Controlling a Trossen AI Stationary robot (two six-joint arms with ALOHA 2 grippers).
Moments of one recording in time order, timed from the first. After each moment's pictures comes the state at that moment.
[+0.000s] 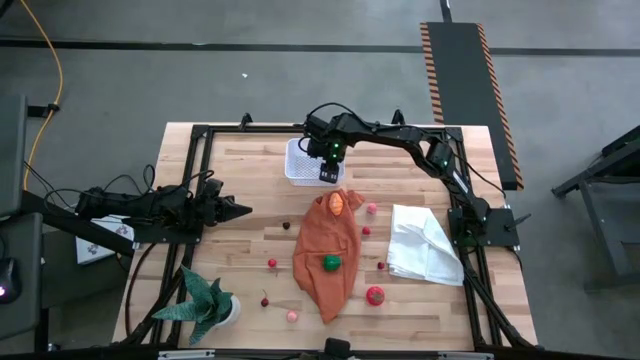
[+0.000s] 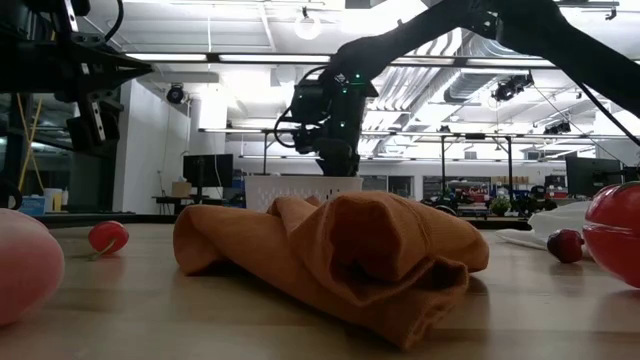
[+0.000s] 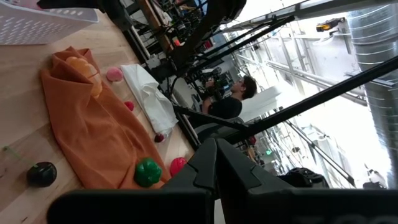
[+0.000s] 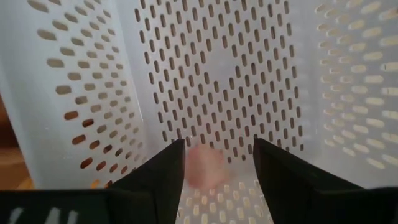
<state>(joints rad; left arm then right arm) 0.01 0.02 0.01 0.03 -0.10 -1.08 -0.43 2.31 2.02 -1.07 -0.08 -0.24</state>
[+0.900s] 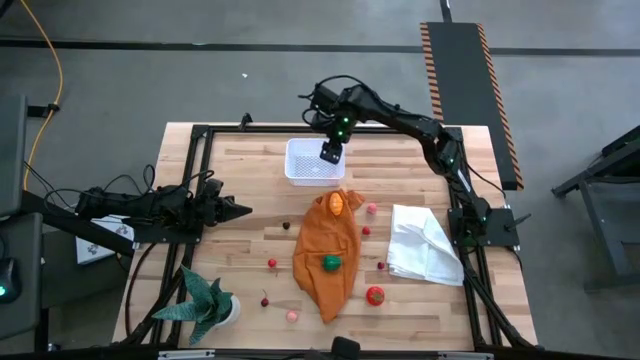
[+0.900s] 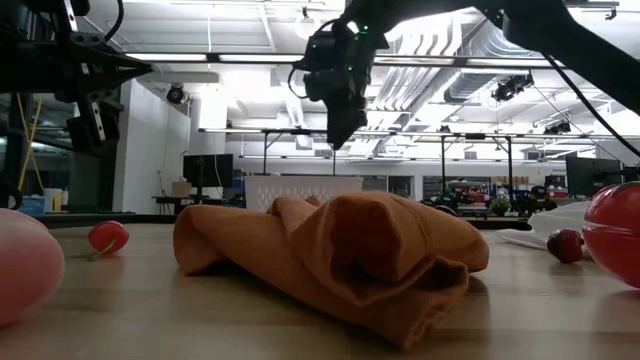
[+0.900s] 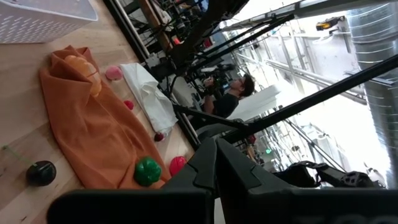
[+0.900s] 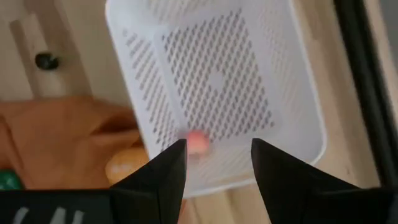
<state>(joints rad) 0.01 0.02 0.01 0.03 -0.09 -1.08 -0.47 2.26 2.33 -1.37 -0.18 -0.16</state>
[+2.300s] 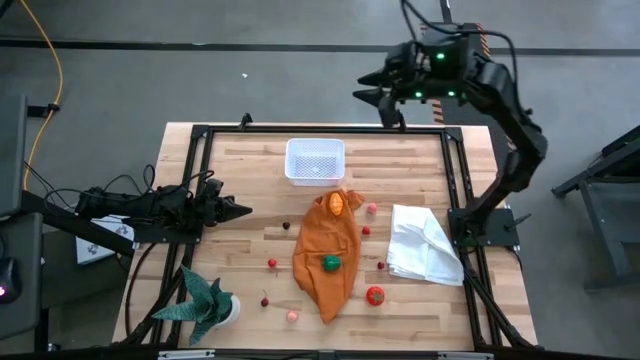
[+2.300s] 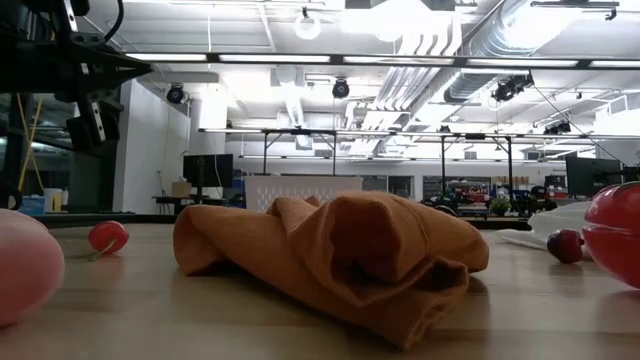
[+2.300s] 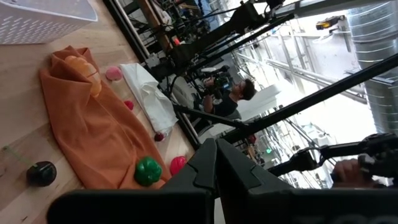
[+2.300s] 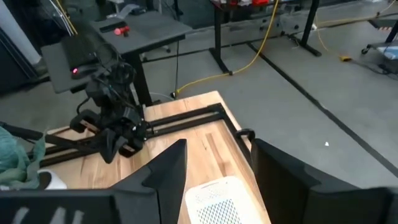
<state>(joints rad) 0.01 0.02 0.01 0.03 -0.09 -1.07 -0.43 1.63 2.32 -1.04 -0.16 0.00</state>
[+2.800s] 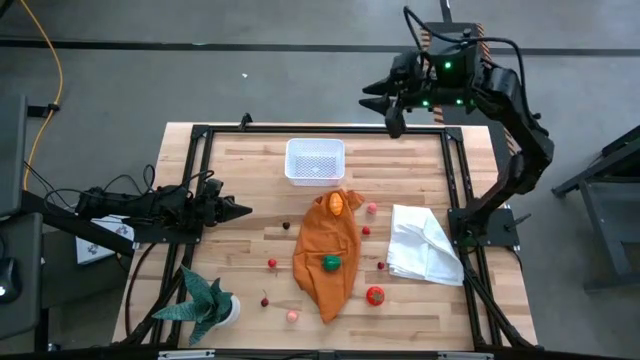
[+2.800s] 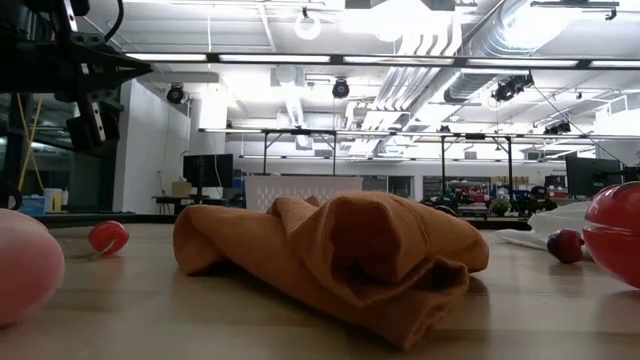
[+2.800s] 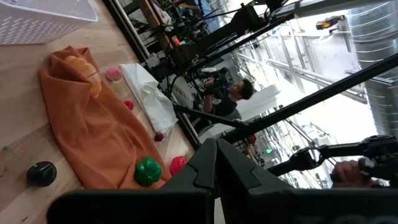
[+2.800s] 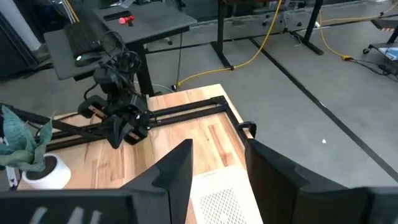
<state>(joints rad) 0.01 0.02 0.01 0.03 -0.09 -1.07 -0.37 1.59 2.30 -1.09 -0.11 -0.02</state>
